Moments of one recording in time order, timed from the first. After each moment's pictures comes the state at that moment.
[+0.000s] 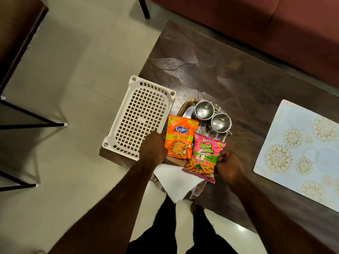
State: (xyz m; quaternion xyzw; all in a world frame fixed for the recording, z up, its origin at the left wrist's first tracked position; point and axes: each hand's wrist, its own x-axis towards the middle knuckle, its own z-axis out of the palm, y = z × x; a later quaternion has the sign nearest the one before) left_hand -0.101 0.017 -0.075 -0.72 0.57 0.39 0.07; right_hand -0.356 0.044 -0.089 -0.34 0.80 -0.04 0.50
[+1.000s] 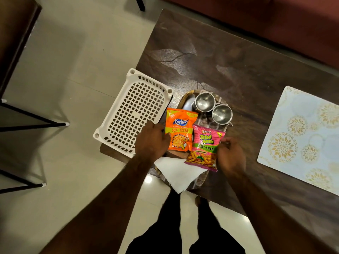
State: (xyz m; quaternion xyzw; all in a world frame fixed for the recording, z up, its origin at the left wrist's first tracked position) left_hand -0.098 0.023 -0.063 -0.75 0.57 0.34 0.01; right_hand -0.337 0.045 -0.060 -0.33 0.84 -0.08 0.42
